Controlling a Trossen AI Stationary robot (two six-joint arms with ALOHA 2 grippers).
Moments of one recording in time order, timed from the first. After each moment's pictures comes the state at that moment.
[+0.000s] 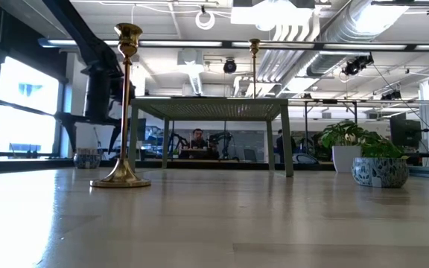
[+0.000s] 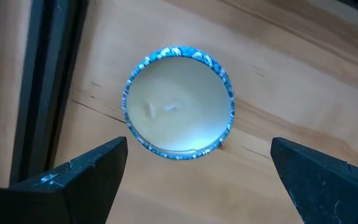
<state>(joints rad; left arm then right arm) 1.10 1.69 1.13 -0.95 -0.05 -0.87 0.24 1.27 1.72 -1.51 0.64 0.68</state>
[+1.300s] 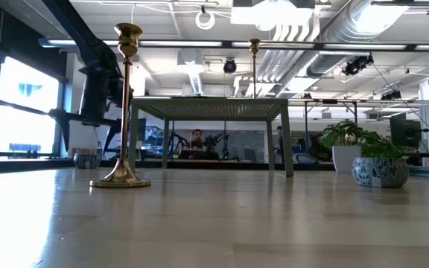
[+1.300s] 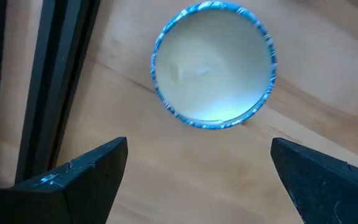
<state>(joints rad) 1.10 1.69 1.13 -1.03 0.00 -0.95 0.24 1.27 1.72 -1.48 0.72 0.51</state>
